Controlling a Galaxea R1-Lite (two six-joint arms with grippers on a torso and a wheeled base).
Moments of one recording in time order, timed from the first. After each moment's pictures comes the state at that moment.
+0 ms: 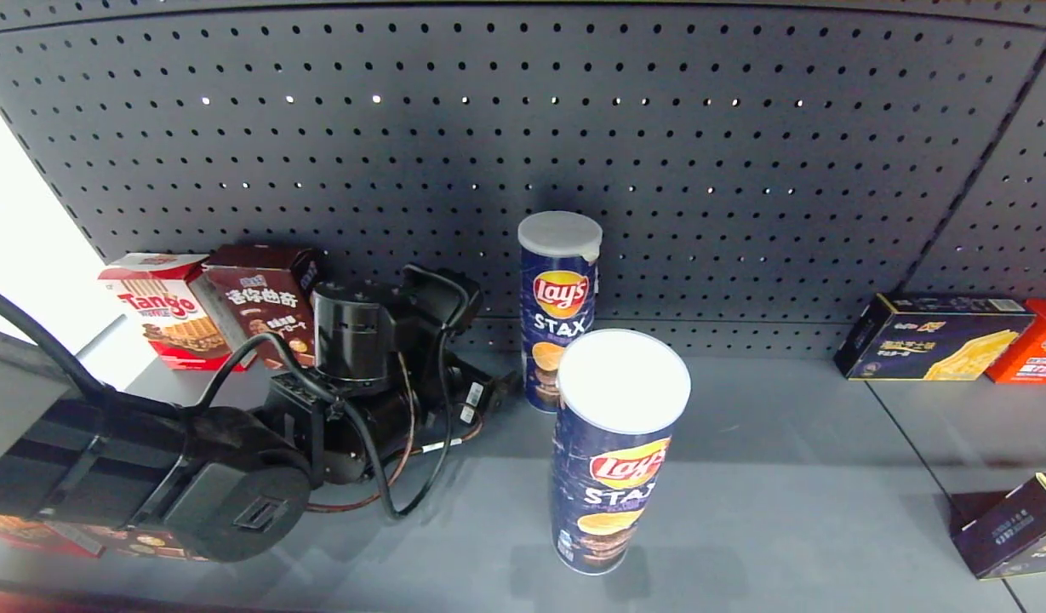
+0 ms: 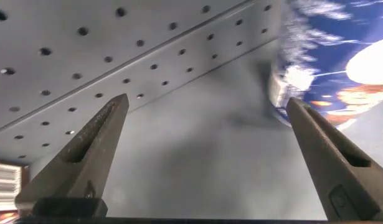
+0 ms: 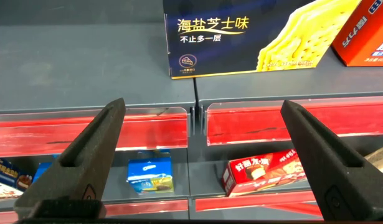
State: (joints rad) left arm -0.56 1.87 -0.87 -0.73 0.24 0.20; right arm -0.15 0.09 0.00 0.00 0.04 0.00
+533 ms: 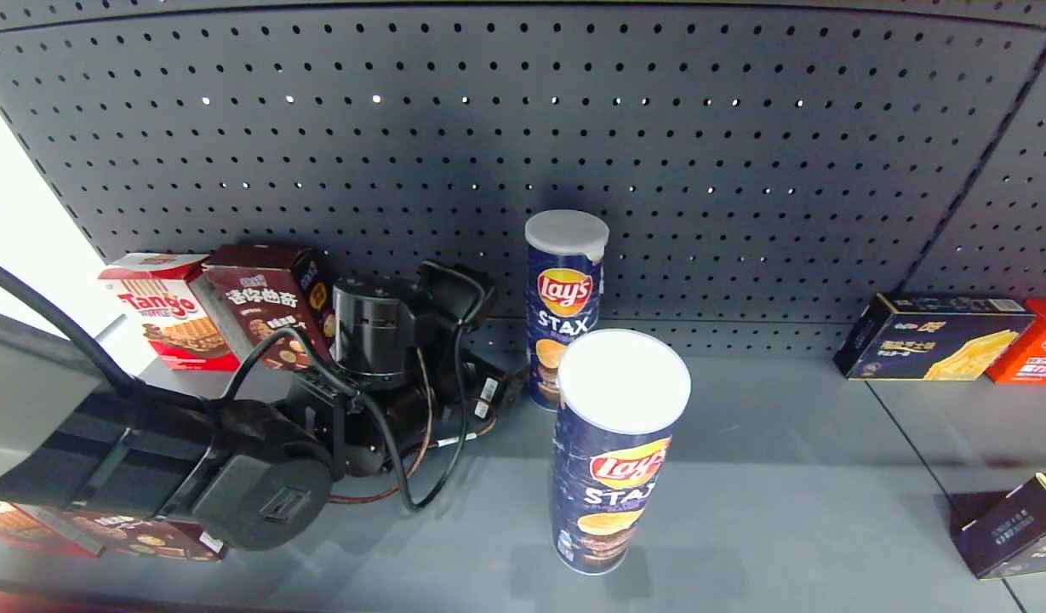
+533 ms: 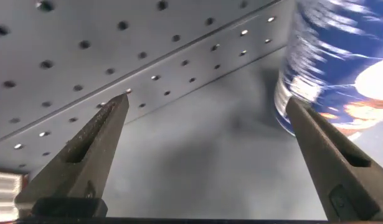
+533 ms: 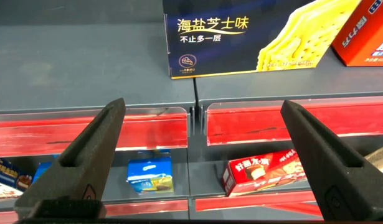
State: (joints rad) left arm -0.58 1.90 -0.91 -0.72 0.24 0.20; right arm -0.15 0.09 0.00 0.00 0.04 0.00
